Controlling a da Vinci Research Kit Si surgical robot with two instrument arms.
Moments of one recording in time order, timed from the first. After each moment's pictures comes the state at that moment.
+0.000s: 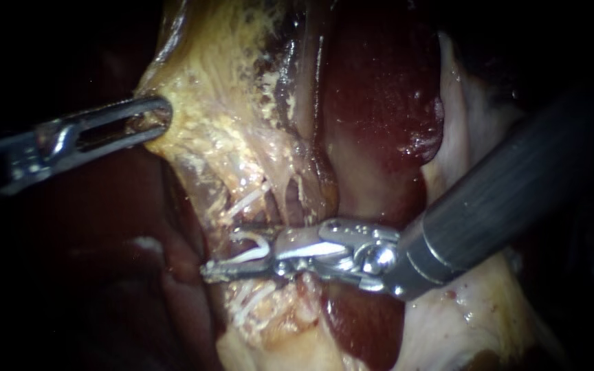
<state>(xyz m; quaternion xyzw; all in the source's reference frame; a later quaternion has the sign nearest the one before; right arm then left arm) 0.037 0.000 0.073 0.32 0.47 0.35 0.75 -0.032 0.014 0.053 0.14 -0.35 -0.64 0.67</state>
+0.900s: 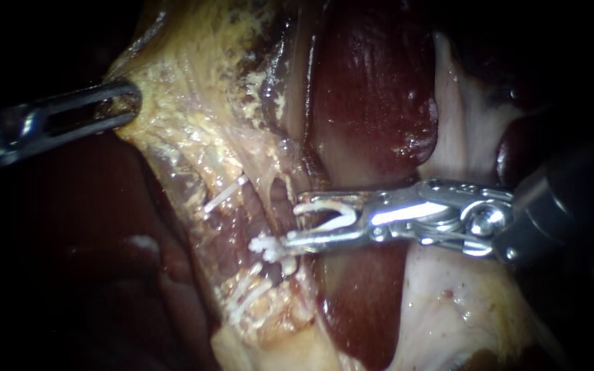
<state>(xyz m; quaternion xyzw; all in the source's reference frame) 0.029 0.004 0.072 0.31 0.48 0.34 0.74 -0.029 0.015 0.052 0.13 -0.35 -0.65 0.66</state>
